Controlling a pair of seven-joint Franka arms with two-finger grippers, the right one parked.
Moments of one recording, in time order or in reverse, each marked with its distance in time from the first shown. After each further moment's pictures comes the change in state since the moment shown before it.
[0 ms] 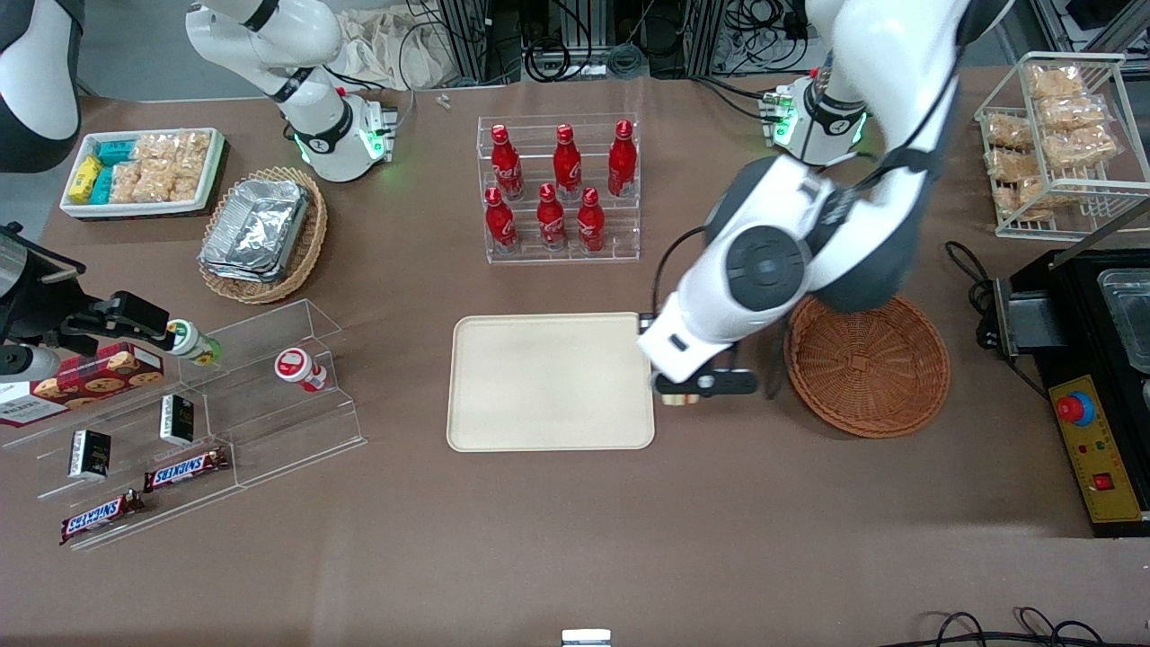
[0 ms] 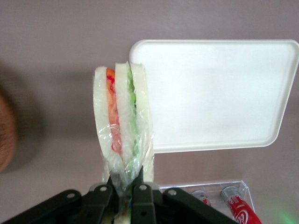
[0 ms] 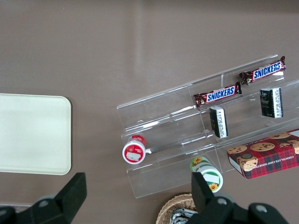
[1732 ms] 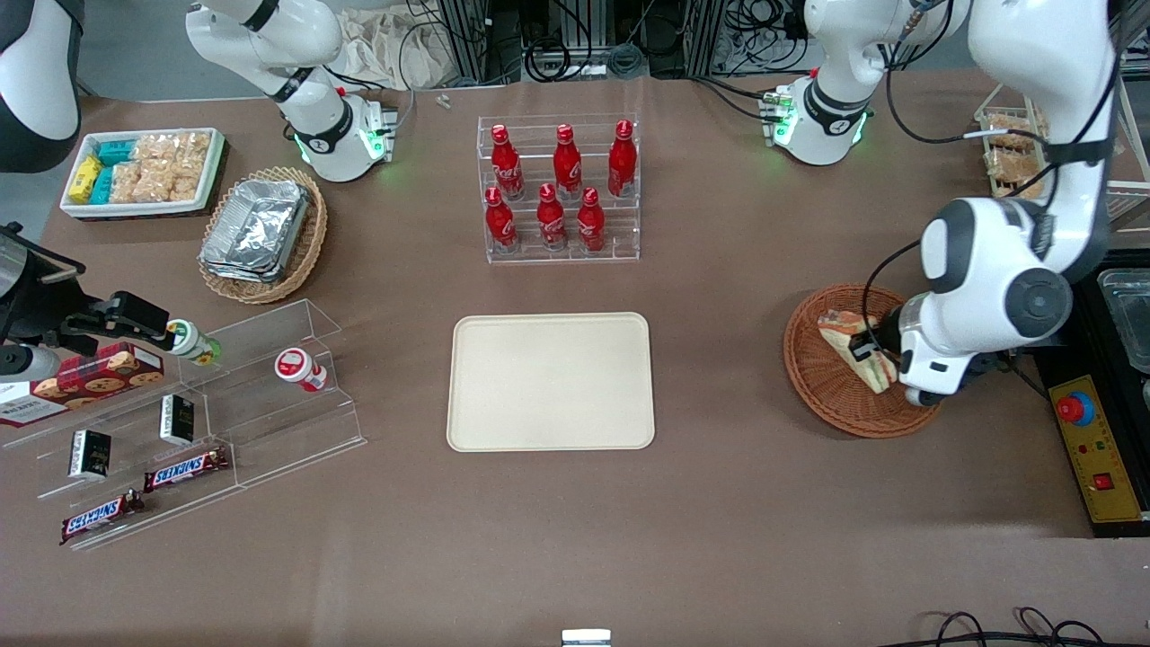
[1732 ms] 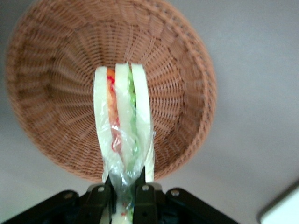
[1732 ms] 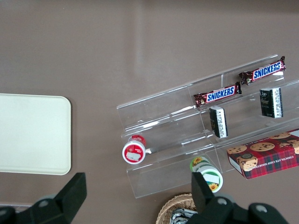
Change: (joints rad) arm 0.328 -0.349 0.217 -0.655 -0.014 0.169 0.007
